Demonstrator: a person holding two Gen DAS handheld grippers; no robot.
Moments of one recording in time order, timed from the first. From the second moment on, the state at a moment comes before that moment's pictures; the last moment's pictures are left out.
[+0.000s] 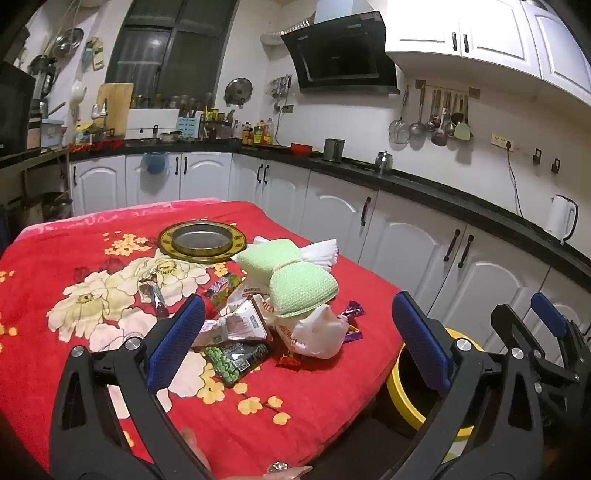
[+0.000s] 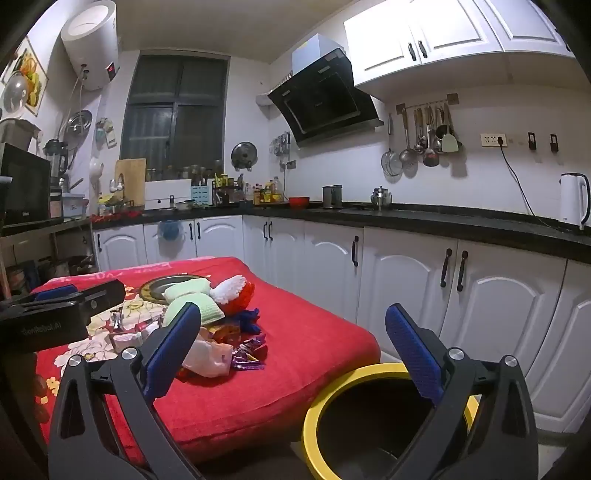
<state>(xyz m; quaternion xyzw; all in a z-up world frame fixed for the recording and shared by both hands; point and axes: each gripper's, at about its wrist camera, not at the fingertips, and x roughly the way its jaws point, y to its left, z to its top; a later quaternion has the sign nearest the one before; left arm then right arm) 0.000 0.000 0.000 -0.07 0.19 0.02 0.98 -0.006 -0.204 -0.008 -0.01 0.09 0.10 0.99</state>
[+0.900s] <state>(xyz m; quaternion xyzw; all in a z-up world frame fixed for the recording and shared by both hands) 0.000 0.000 -0.001 -0.08 0.18 0.02 0.98 -0.006 -0.204 -0.007 -0.01 0.10 0.10 0.99</state>
